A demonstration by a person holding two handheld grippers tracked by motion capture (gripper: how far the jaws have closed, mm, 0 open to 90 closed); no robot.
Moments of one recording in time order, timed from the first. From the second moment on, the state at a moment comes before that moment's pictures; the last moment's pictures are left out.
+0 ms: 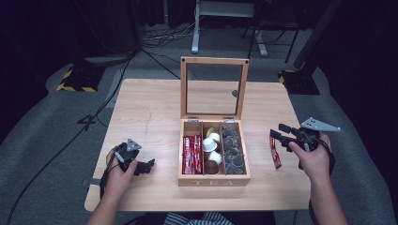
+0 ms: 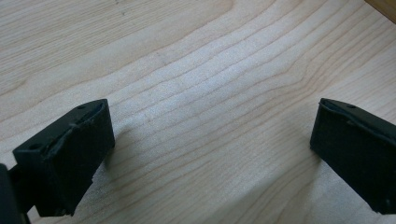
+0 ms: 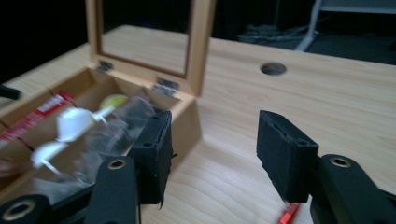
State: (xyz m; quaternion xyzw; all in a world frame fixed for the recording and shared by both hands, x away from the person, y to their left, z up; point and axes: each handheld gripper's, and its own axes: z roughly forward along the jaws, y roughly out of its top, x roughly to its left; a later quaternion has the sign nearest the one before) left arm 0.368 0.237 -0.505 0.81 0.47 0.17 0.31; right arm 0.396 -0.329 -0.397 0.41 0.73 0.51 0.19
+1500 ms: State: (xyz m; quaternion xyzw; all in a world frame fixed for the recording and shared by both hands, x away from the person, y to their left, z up) left arm 0.368 0.237 -0.506 0.81 0.47 0.17 0.31; right arm 0.537 -0.254 -0.329 0.37 0.74 0.53 0.17
